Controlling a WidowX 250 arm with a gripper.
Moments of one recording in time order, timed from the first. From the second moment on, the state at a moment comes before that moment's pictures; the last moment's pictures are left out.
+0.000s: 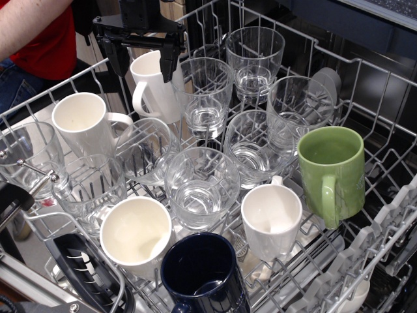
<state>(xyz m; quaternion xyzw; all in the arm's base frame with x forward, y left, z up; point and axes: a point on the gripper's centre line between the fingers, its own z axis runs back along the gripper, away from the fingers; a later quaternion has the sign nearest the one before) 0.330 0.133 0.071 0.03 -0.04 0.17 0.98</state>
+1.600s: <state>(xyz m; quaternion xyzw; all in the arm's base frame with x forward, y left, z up) 0.395 -0.056 0.057 -0.11 -0.04 0.26 0.96</state>
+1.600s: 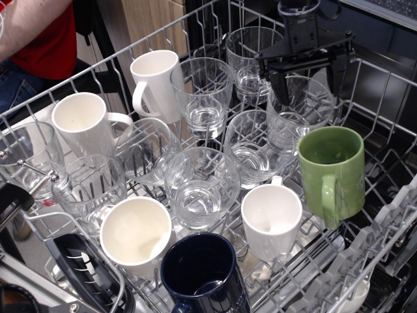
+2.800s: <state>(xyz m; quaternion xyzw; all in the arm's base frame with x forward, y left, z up) 0.425 -0.108 -0.026 -0.02 -0.04 0.26 0.96</state>
